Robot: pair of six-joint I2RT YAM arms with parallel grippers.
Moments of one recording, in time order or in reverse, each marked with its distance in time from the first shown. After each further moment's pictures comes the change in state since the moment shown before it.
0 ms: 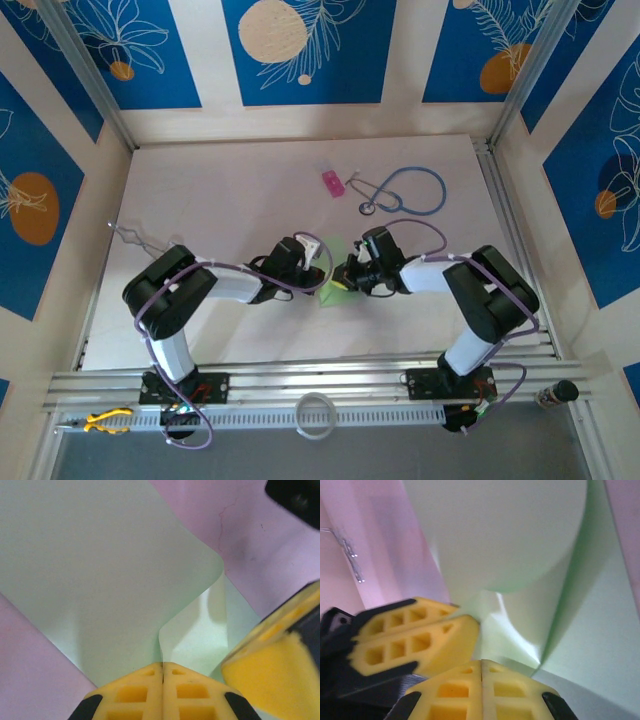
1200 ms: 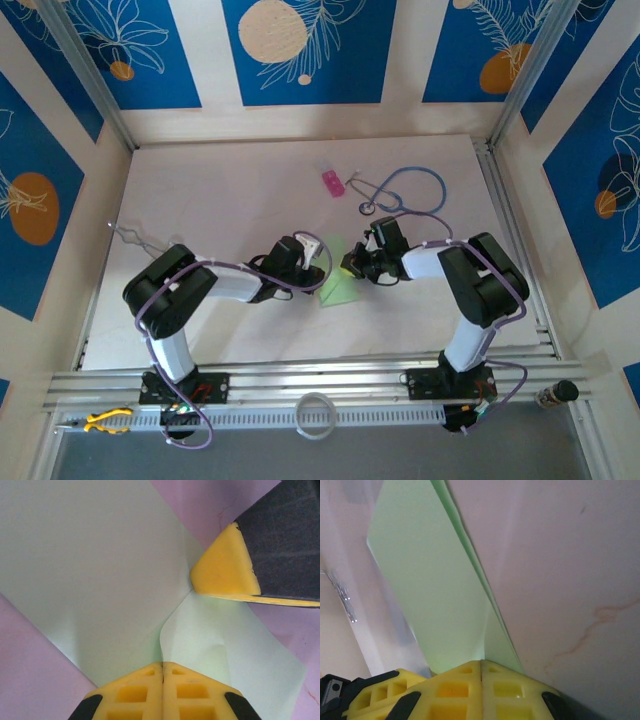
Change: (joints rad) left arm 0.010 0.007 0.005 0.001 0.023 0.001; right arm -0.096 0.106 0.067 -0.012 0.034 -0.051
